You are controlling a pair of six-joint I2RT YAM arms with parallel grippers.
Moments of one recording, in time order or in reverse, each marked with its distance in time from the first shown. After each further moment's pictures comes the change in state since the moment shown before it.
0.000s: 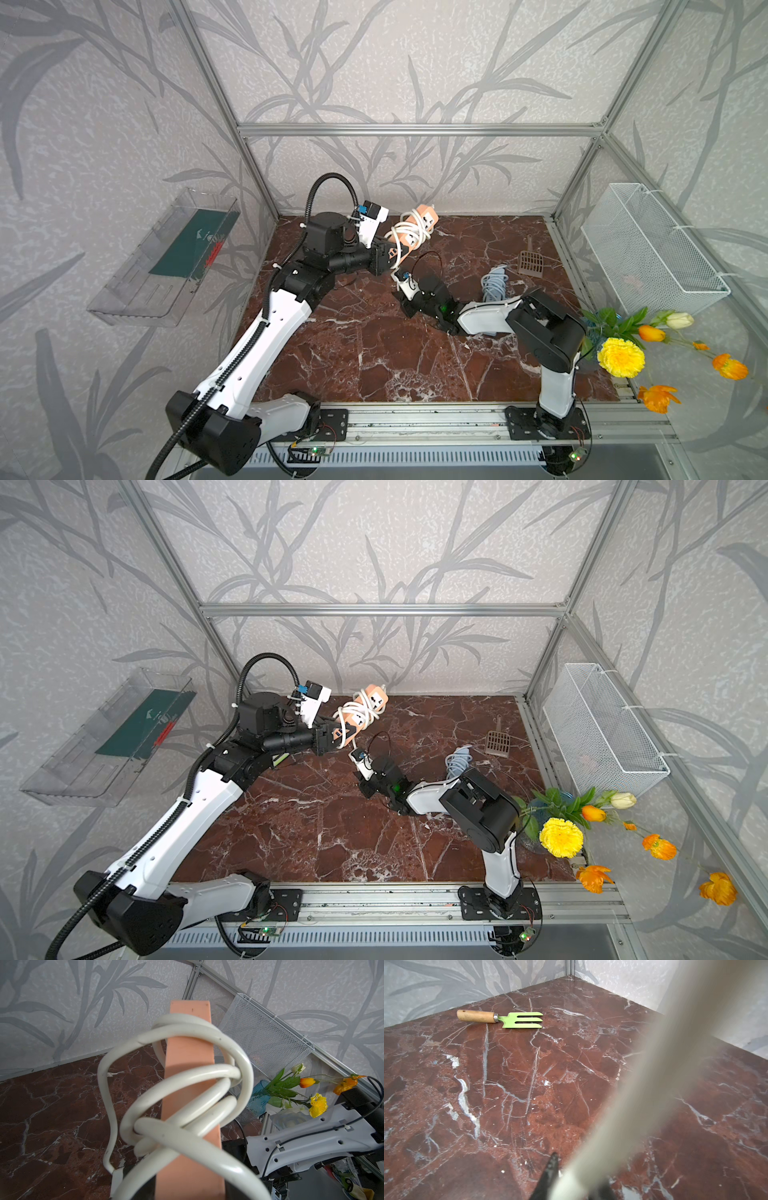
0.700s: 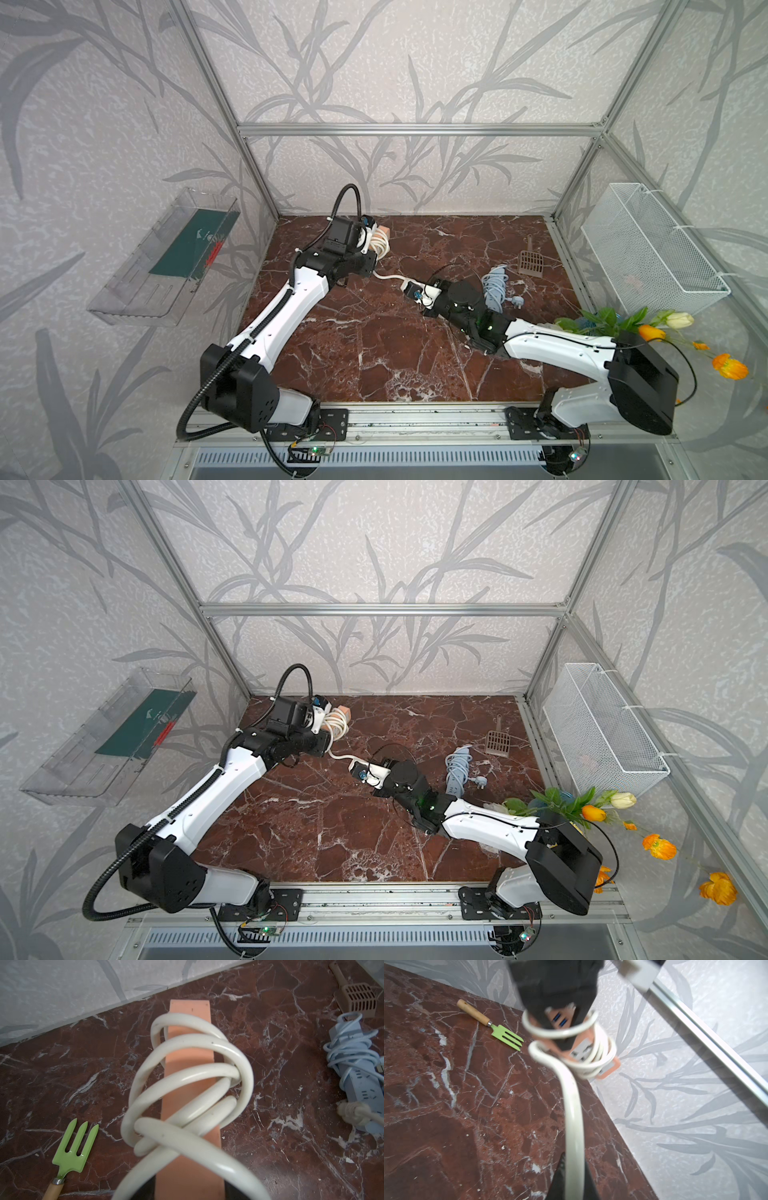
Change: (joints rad) left arm -0.009 0.201 0.018 -0.299 -0.591 0.271; right arm 0.060 -0.529 -0.117 -0.179 0.200 -0.589
